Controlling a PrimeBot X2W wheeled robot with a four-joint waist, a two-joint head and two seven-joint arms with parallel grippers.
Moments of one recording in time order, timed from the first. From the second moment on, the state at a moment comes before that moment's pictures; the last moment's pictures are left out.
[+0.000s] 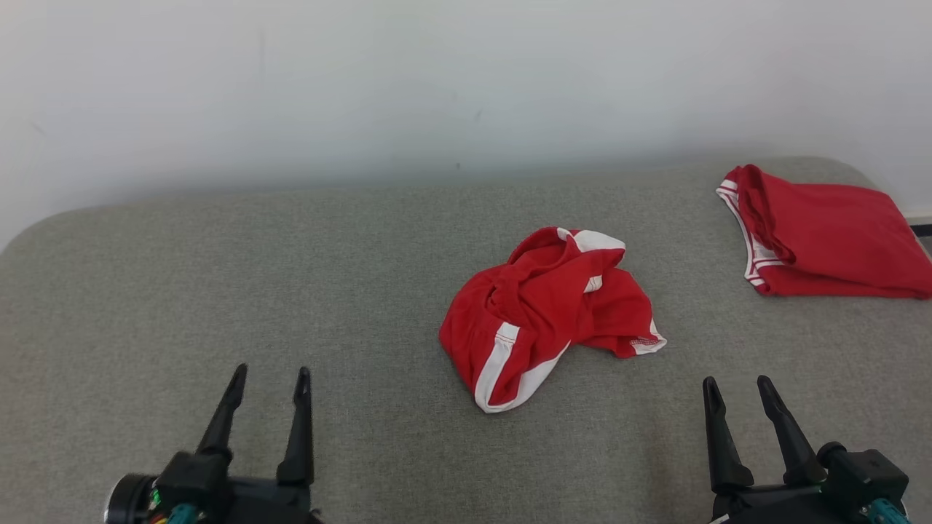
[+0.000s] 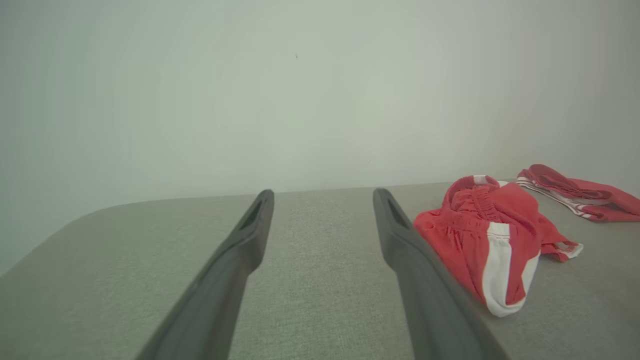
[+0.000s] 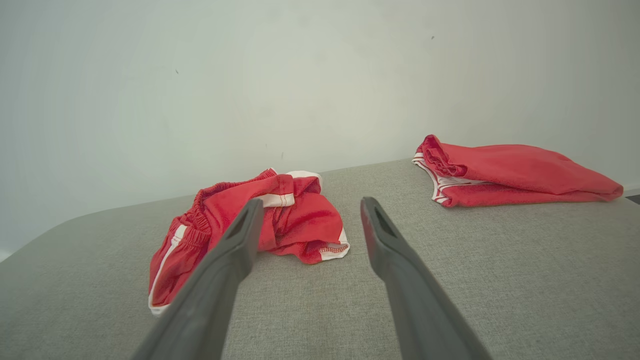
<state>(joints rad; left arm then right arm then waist) -0.08 0.11 -0.10 0.16 -0.17 -0.09 -0.26 0.02 -0.09 0.04 0.12 0.27 0.13 -0.21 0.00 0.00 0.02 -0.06</state>
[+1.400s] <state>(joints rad) -0.57 0.09 -0.41 0.67 -0.23 -0.11 -0.22 -0.08 -0.05 0.00 0.18 0.31 0.13 -0.26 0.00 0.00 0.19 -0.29</state>
